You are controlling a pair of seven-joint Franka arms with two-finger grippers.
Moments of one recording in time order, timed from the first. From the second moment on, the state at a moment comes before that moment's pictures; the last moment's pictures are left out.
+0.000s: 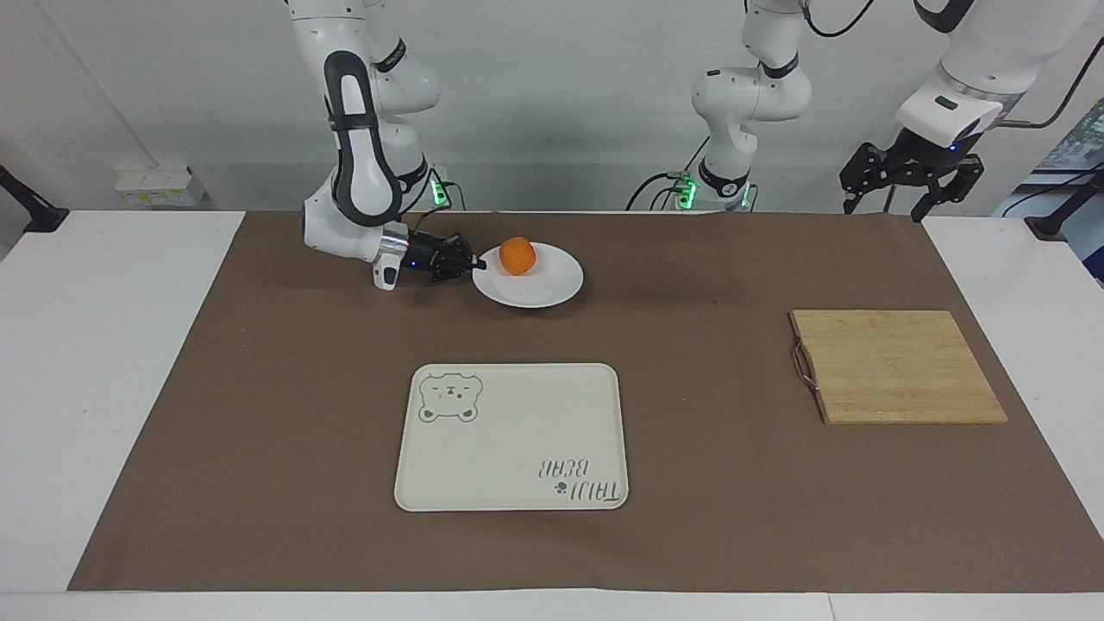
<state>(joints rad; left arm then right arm) -0.11 -0.06 0.06 -1.57 0.00 1.49 0.18 0.16 -0.03 -0.09 -2.64 1.17 2.01 -1.00</state>
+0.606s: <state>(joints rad) -0.11 -0.06 0.06 -1.57 0.00 1.49 0.18 0.16 -0.01 -0.09 -2.57 1.17 1.91 -0.80</state>
